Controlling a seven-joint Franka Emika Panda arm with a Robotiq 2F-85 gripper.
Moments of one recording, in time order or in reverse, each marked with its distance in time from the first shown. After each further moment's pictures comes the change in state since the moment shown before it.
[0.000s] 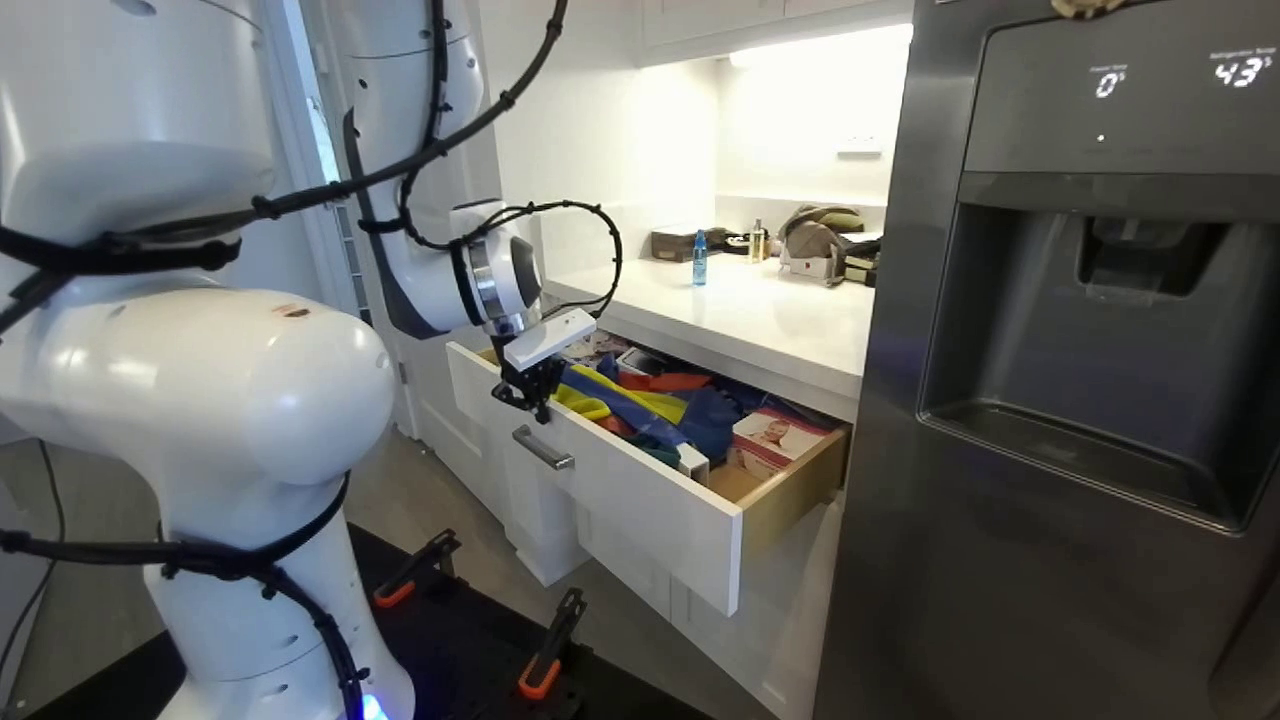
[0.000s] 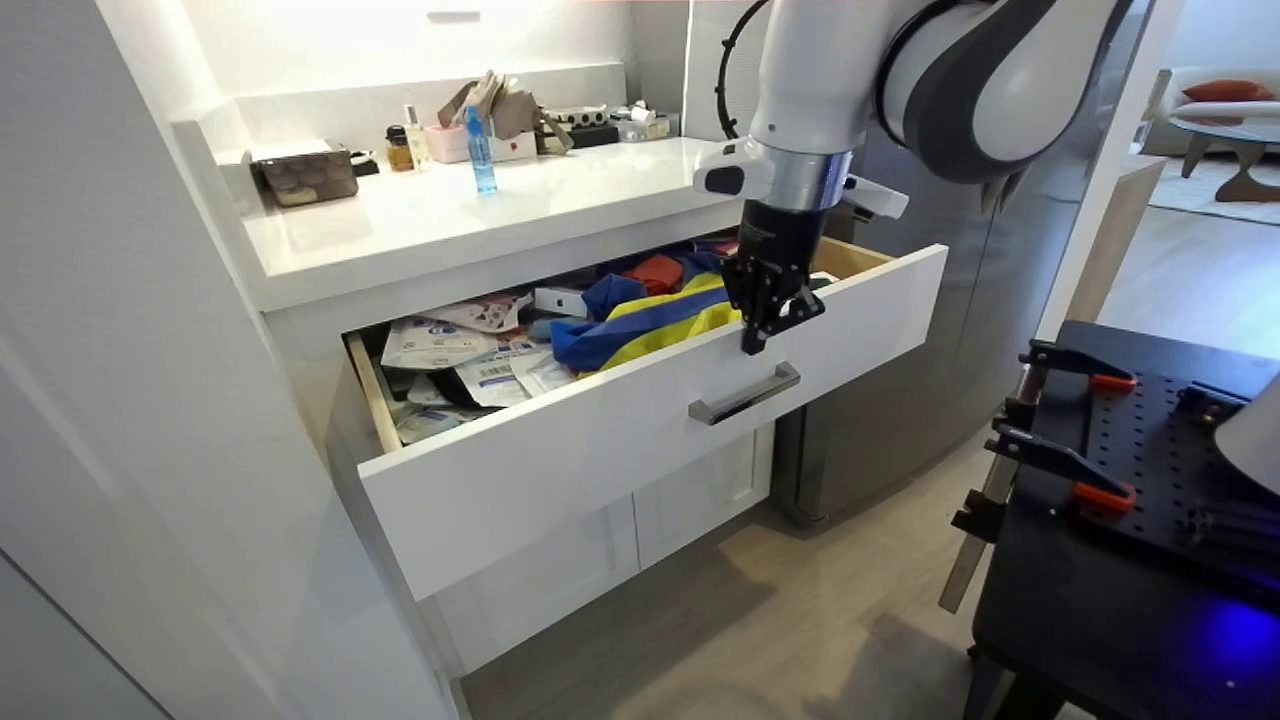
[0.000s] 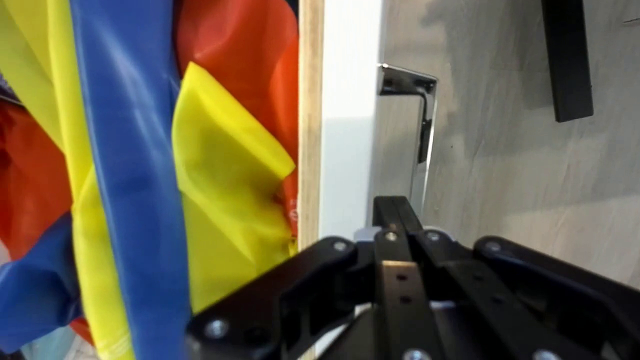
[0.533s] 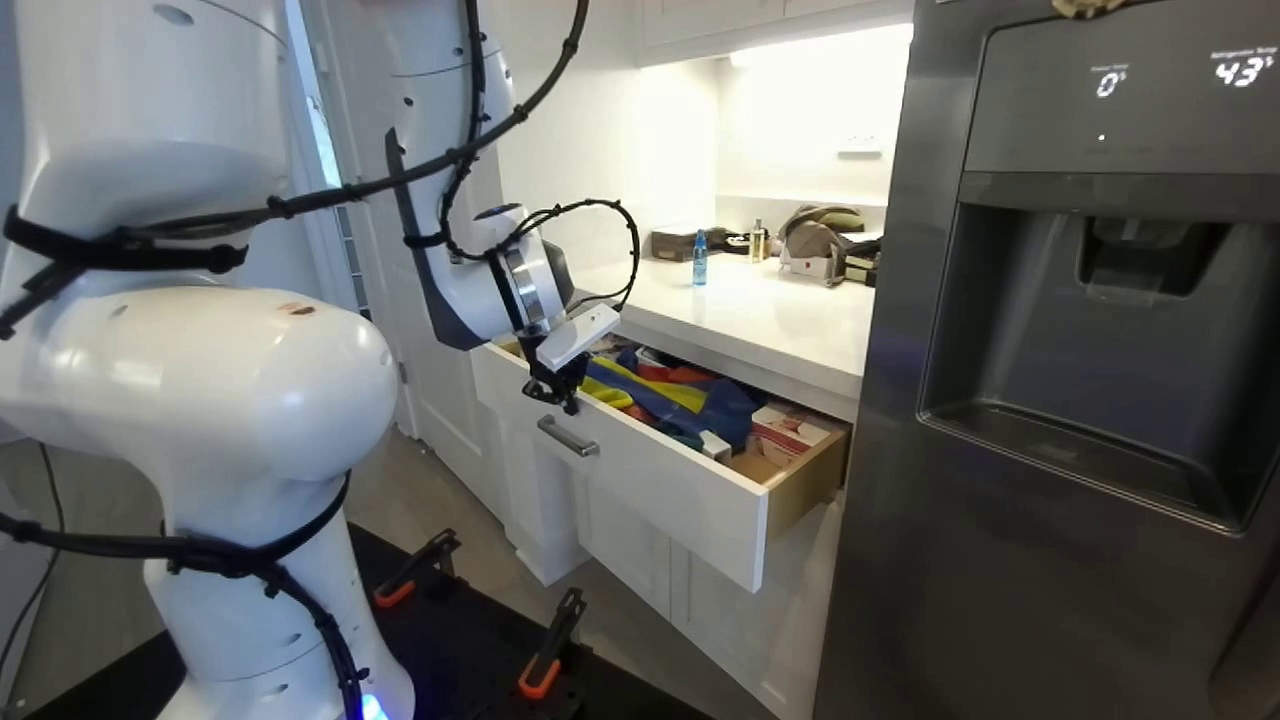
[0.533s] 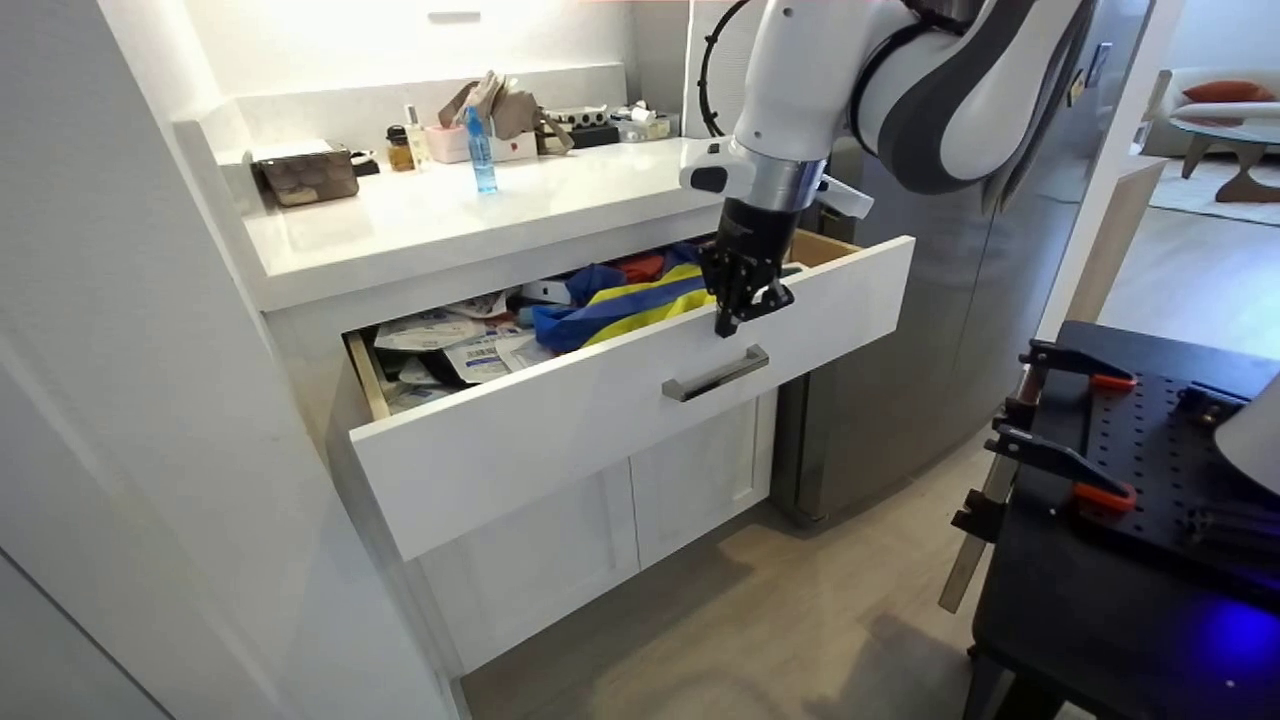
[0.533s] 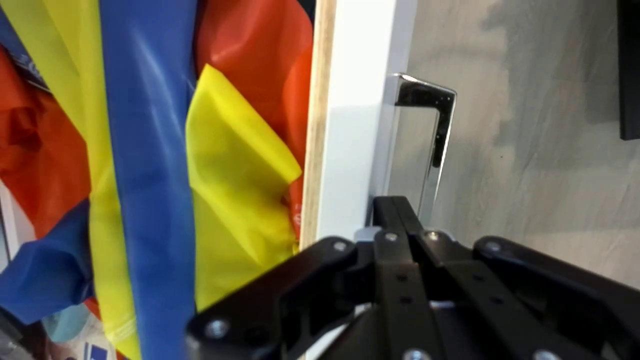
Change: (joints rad) arm 0.033 0.080 -0.121 0.085 -0.198 0.088 0.070
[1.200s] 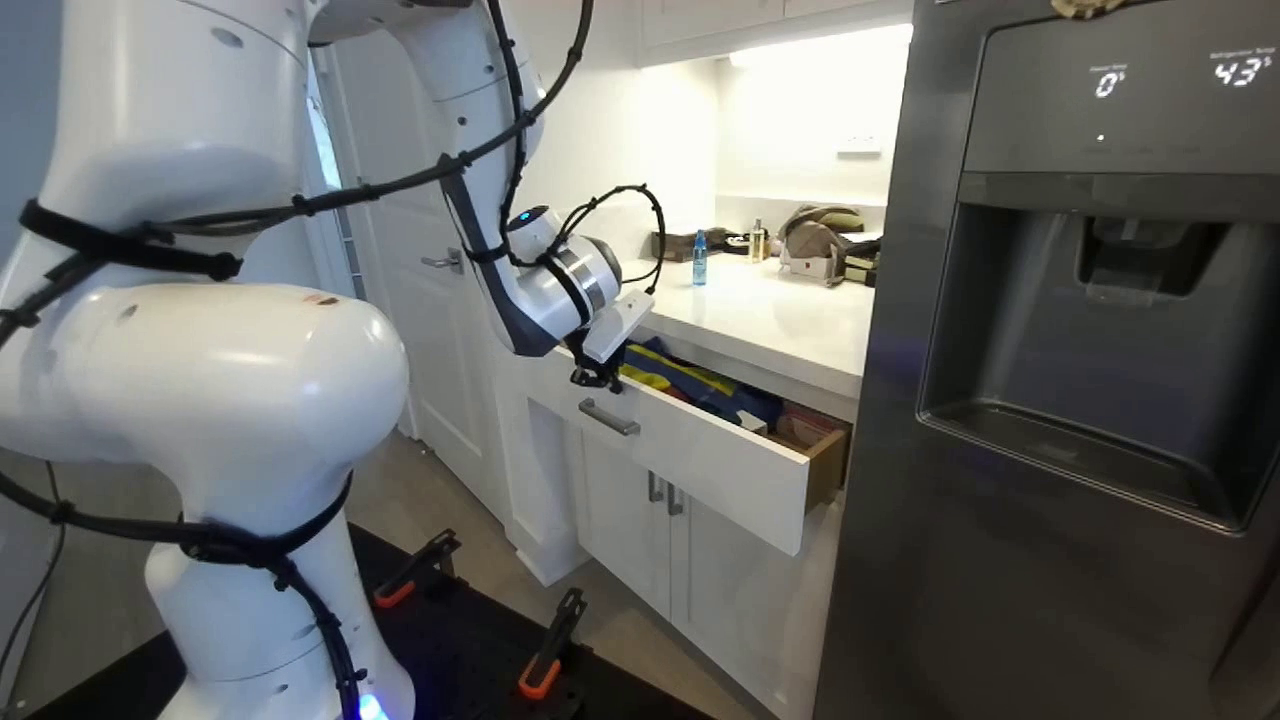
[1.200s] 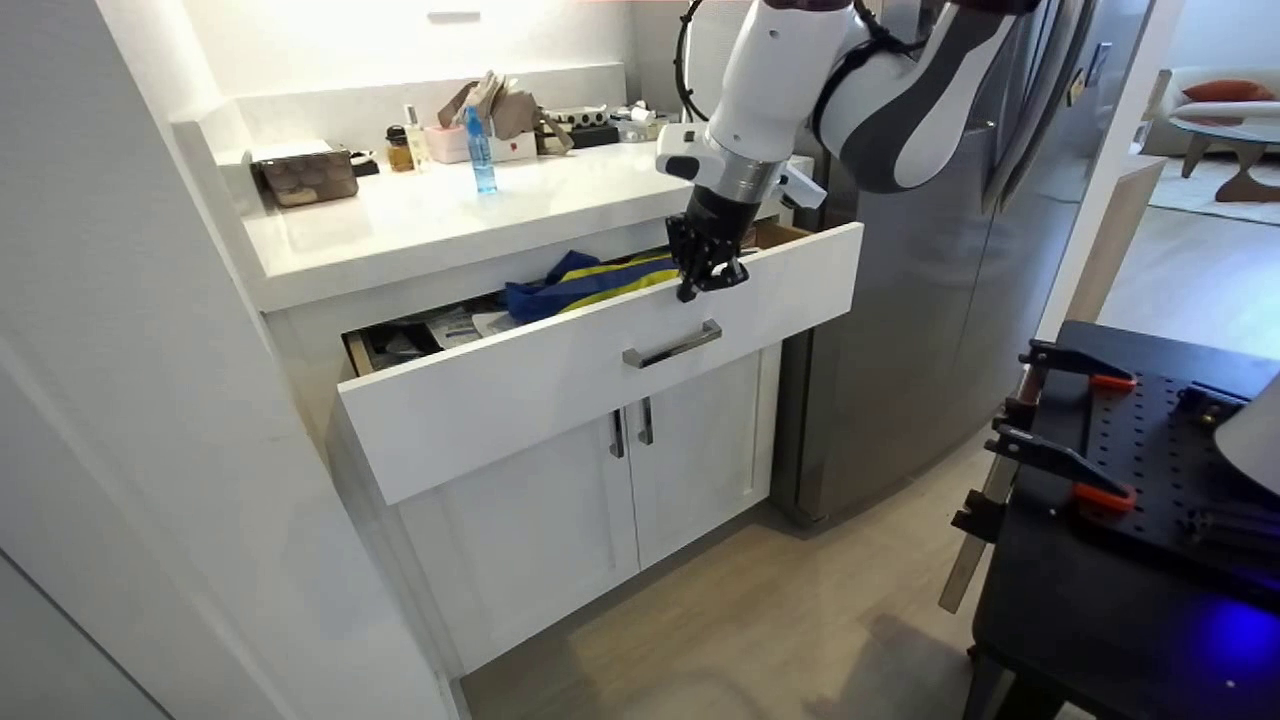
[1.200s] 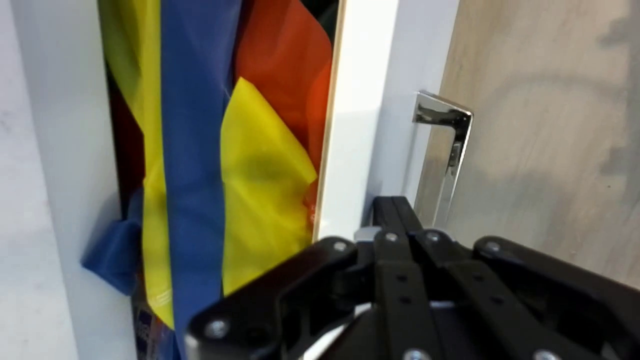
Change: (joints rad) arm 0.176 0.134 -0.297 0.183 -0.298 0.135 0.212
